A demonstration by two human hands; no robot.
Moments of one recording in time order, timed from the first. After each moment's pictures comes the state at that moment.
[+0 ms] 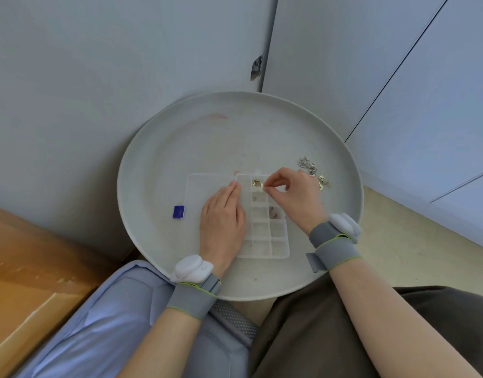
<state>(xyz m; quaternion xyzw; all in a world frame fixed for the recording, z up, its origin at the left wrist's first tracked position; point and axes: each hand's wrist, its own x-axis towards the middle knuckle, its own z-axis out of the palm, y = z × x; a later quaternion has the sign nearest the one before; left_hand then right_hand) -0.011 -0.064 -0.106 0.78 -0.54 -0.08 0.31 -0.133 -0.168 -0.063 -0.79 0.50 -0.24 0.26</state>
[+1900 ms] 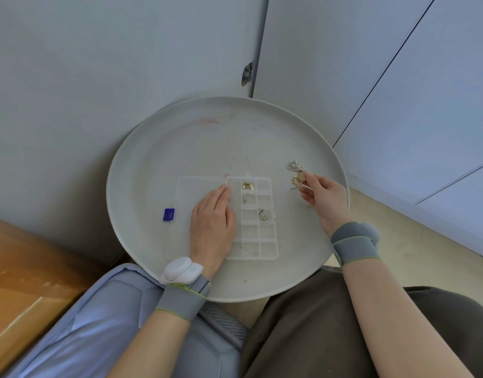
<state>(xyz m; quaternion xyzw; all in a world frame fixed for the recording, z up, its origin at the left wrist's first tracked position) -0.011 -0.067 -0.111 0.78 -0.54 -0.08 0.31 -0.183 -0.194 -0.064 -0.40 0.57 -0.43 0.58</state>
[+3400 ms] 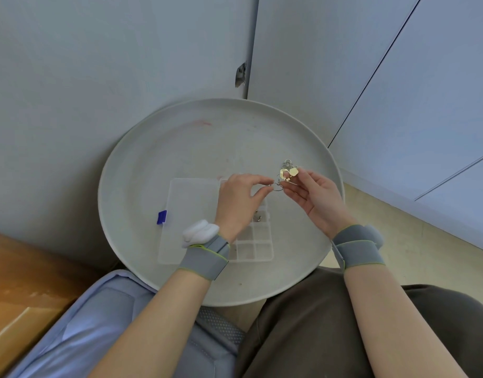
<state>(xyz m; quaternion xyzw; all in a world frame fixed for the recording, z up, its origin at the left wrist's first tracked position) -0.035 -0.125 -0.067 0.69 -0.56 -0.19 0.42 -0.184 -0.182 -0.042 -0.38 0.43 -0.39 0.72</state>
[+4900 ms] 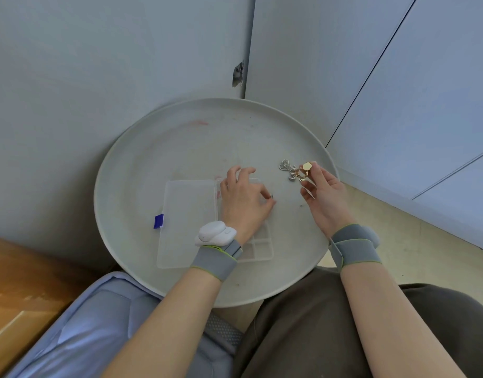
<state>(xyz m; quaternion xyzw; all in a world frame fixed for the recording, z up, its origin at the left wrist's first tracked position) -0.051 -0.131 -0.076 0.75 -0.59 -0.10 0.28 -0.189 -0.193 -0.051 -0.33 0.51 -0.47 0.64</state>
